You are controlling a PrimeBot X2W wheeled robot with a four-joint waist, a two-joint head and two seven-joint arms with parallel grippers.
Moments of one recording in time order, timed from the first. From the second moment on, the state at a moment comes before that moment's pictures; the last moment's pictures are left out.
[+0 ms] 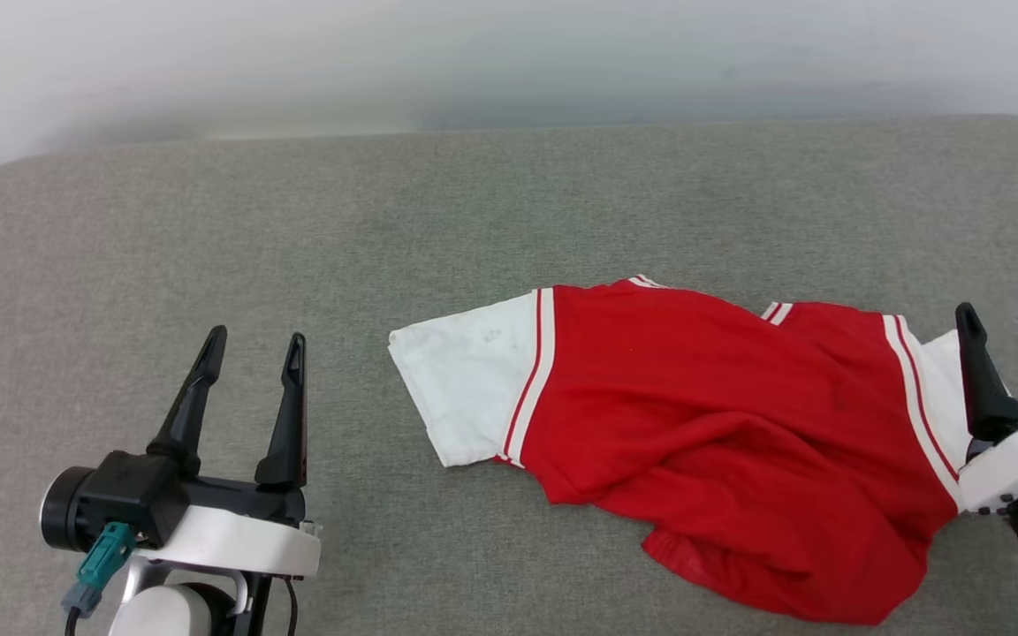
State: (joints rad) left arm -0.08 0.14 -0.03 -0.03 -0.19 -0.13 -0.26; right arm -0.21 -0.23 -0.16 0.12 0.35 0.13 0.08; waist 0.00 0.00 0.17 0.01
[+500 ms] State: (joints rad) left arm -0.26 0.37 -0.21 0.00 -0.44 -0.13 0.10; right arm -0.14 -0.13 -0.17 0.00 0.30 0.13 -0.13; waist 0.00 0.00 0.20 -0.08
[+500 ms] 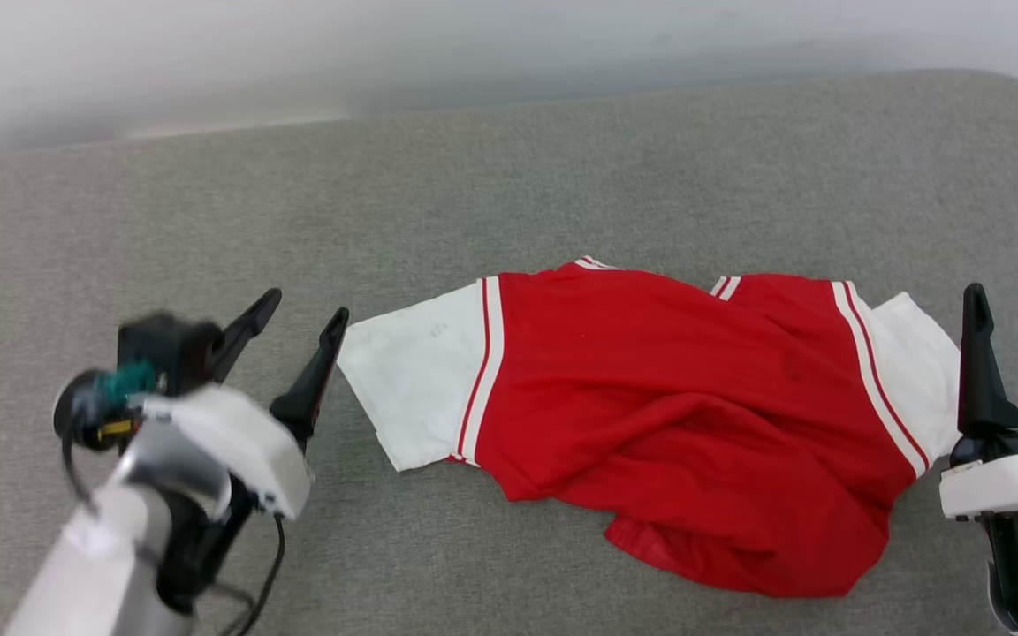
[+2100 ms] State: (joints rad) left arm -0.28 0.63 -0.58 0.11 -0.83 -0.11 0.65; right arm -0.15 -0.09 -0.14 0.06 0.23 0.13 -0.13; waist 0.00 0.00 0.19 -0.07
